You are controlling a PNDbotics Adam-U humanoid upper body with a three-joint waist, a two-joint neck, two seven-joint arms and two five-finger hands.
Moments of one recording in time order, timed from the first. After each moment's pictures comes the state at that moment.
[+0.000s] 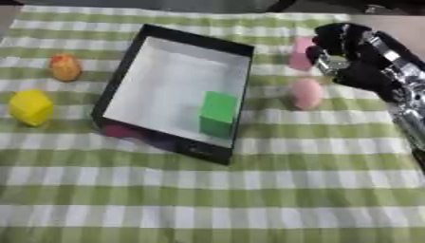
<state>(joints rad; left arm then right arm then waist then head) -0.14 0.23 0.11 -1.66 0.24 -0.07 0.54 -0.36 -0.71 0.18 -1.84 -0.08 0.27 0.05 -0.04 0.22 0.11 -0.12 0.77</state>
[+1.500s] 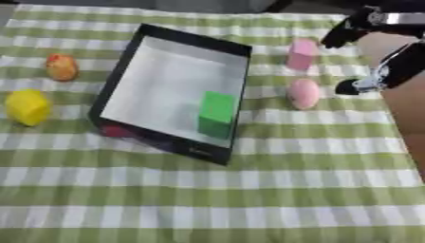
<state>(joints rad) -0.14 0.24 0.10 -1.66 0.24 -0.06 0.52 -0.55 -1.18 0.33 -1.78 0.01 0.15 0.59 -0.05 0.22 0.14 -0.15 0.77</state>
